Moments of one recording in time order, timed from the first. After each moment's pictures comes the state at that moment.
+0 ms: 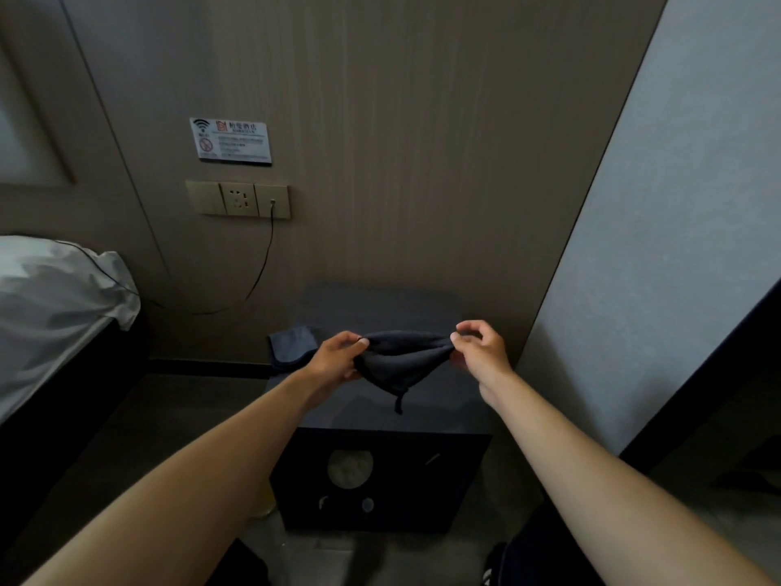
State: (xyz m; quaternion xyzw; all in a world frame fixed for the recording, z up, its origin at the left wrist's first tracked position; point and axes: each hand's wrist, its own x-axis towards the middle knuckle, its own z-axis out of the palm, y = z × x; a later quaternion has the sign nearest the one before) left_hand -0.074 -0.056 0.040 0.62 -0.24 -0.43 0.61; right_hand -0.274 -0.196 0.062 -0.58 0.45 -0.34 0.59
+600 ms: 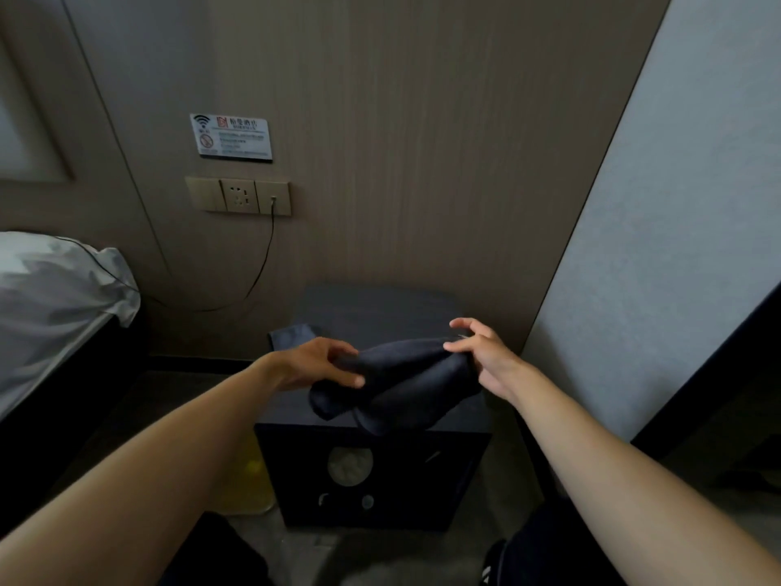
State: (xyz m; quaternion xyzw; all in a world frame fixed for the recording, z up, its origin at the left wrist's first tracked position) left_hand -0.036 -0.026 0.053 0.68 -0.45 -0.45 0.36; right_hand -0.281 -0.205 0.075 -0.55 0.38 -0.22 0.71
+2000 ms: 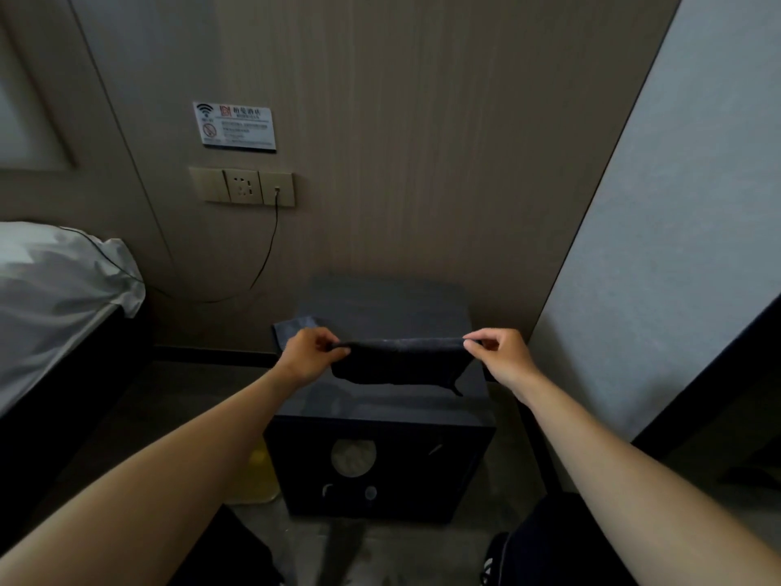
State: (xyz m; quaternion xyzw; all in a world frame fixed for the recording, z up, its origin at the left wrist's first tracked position) left_hand -0.031 -0.022 0.030 0.81 -0.40 -0.19 0.38; right_hand -0.305 -0.218 0.051 -0.77 0.42 -0.25 0.41
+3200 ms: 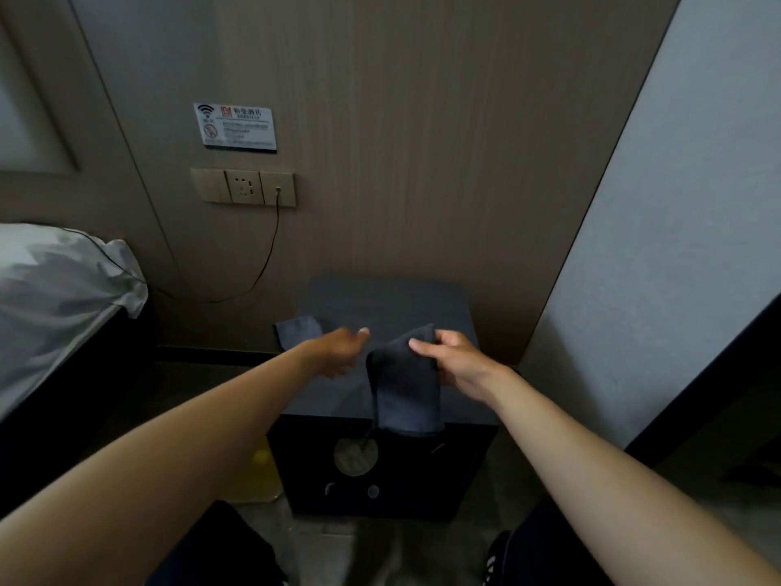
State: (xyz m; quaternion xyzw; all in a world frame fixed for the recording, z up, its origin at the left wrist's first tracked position) left_hand -0.071 -0.050 0.075 0.82 -0.34 -0.38 0.25; right_hand -0.255 -0.160 0.068 -0.62 0.32 -0.13 0.71
